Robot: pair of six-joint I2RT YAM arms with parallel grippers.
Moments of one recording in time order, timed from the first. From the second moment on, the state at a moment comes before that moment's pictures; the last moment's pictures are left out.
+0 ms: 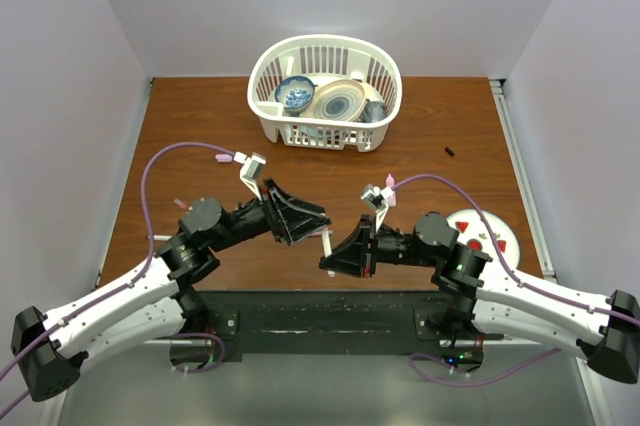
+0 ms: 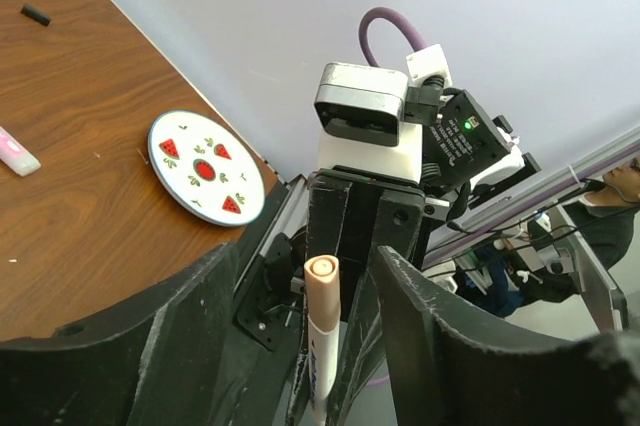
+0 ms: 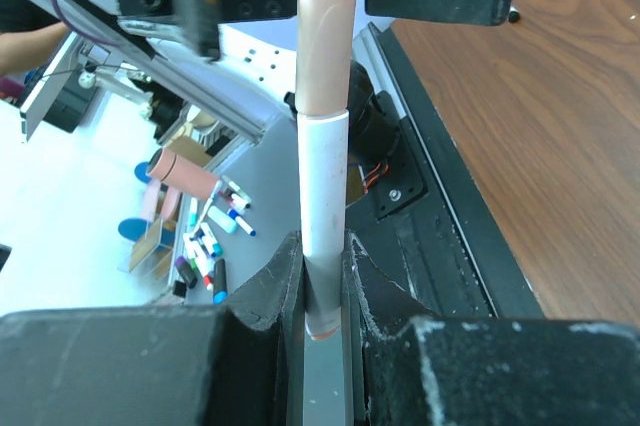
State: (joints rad) left arm -0.86 0.76 0.57 0.32 0.30 -0.86; right arm 1.04 0.77 0.49 0.26 -0.39 0.75
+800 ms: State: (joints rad) left arm -0.85 0.68 0.43 0.62 0.36 -1.01; right arm 1.07 0.85 0.57 0.34 -0.45 0.74
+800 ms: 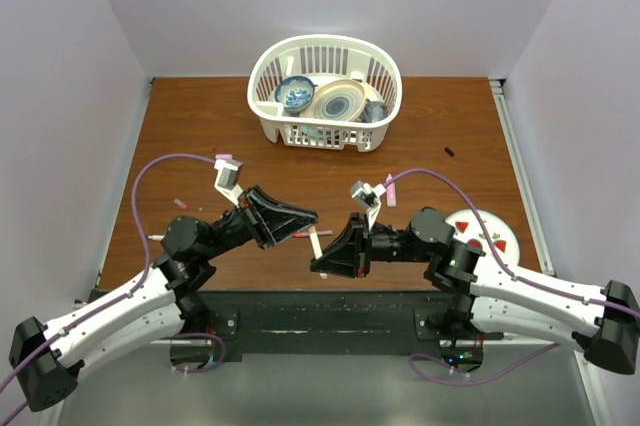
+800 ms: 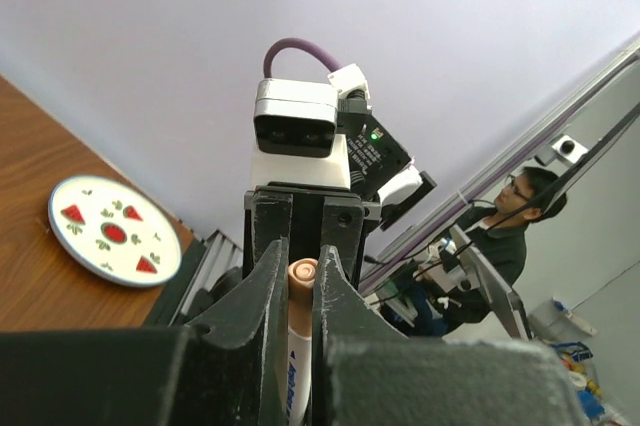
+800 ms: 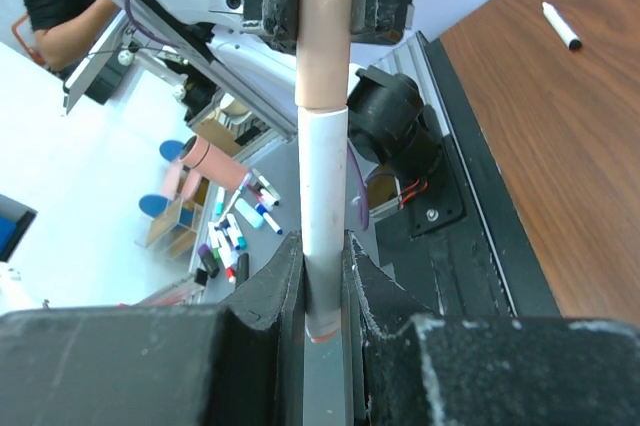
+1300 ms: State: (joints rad) left arm -0.84 0.62 0.34 0.74 0.33 -1.05; right arm 1.07 0.91 0.74 0.10 -0.46 0.59
